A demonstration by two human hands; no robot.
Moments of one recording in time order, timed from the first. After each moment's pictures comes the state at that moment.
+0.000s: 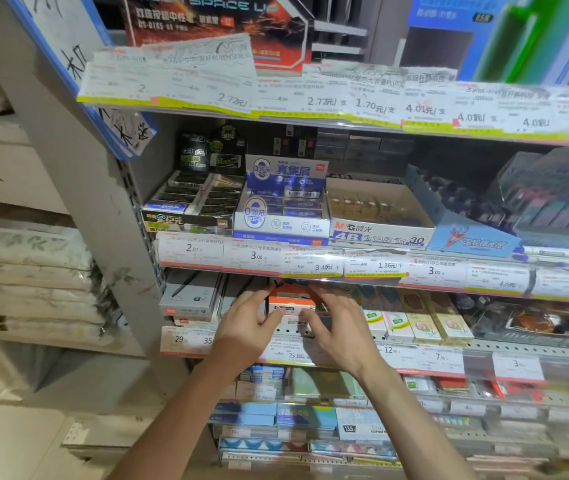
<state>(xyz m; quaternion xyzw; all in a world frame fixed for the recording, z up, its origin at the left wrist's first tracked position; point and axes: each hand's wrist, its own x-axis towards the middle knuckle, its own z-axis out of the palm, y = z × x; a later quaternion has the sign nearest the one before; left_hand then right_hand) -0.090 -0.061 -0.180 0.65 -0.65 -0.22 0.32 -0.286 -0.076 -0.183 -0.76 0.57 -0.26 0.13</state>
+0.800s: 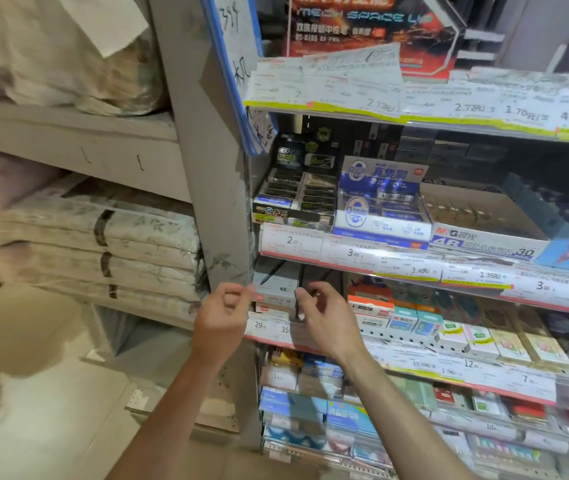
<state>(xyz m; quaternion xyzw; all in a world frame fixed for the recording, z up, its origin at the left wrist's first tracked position) 0.042 -0.008 -0.171 0.67 -0.45 -0.24 0.54 -0.136 -0.053 -0.158 -0.68 0.57 -0.32 0.32</state>
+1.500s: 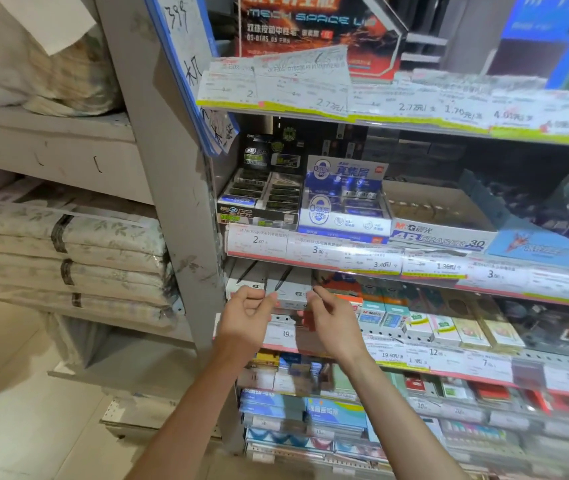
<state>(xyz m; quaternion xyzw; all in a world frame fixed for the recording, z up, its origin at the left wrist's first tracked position) -0.024 -0.037 -0.188 0.62 -0.40 -0.39 0.55 -0.183 -0.050 -0.156 -0.59 0.59 -0.35 0.42</state>
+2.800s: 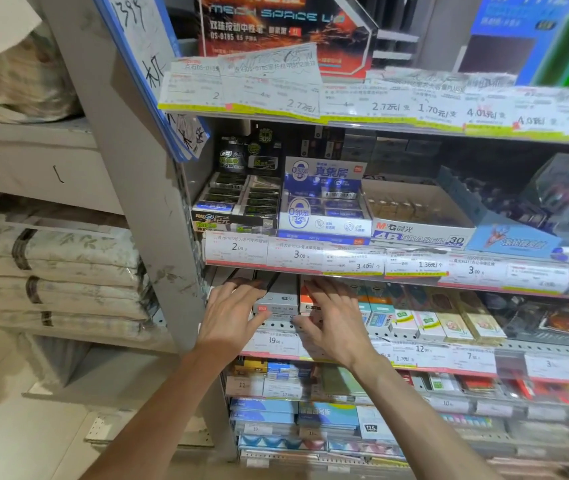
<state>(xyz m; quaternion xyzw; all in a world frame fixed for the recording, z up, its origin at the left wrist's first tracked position) -0.003 -0.069 -0.200 0.61 -0.75 0.03 0.25 -0.222 -0.079 -0.185 -0.81 0.56 -0.18 0.04</state>
